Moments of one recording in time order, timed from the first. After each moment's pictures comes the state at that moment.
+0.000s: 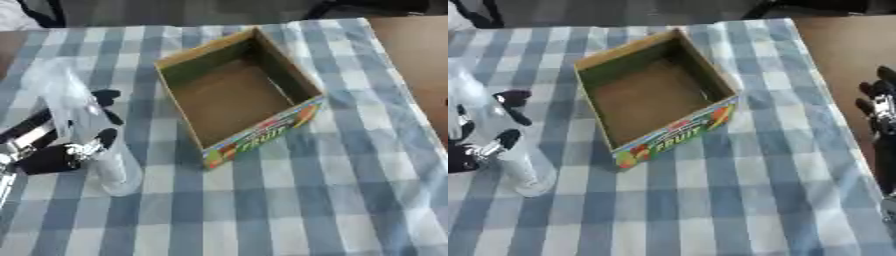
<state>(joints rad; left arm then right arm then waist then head) -0.43 0.38 -0.08 -1.68 -0.24 -0.05 -0.62 0.04 -0.48 -0.15 -1.98 -0.37 -0.09 -0.26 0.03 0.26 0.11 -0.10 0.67</state>
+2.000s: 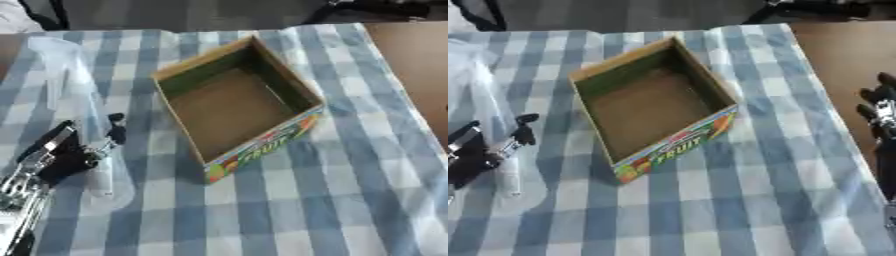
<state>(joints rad) -0.41 0.31 -0.10 -1.61 0.05 0.05 -0.39 0.03 -0.47 -0.15 -1.98 -0.38 -0.08 -0.26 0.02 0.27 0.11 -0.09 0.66</state>
